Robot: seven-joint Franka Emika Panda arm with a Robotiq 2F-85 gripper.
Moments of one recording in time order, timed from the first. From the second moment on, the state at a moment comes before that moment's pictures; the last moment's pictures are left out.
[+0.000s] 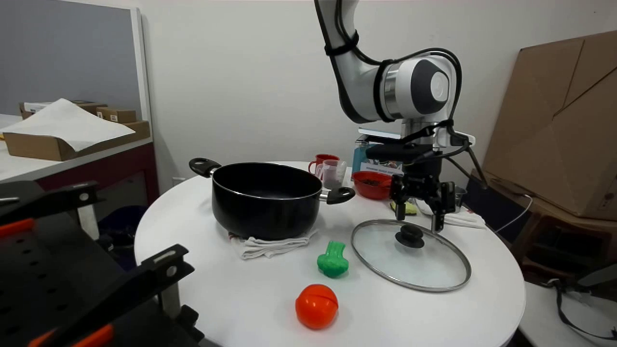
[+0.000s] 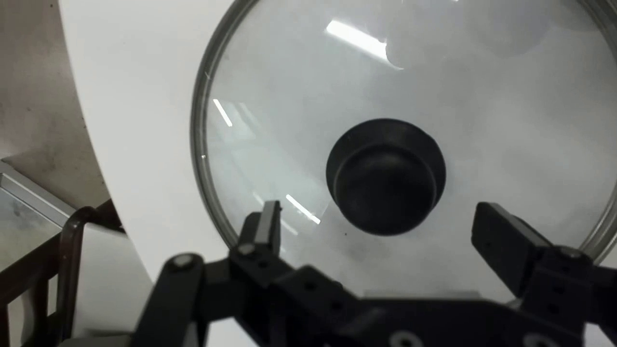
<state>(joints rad) -0.13 1.08 -0.23 -1.40 -0.07 2.41 0.31</state>
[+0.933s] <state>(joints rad) -0.13 1.10 -0.21 -1.37 -0.07 2.40 0.31</state>
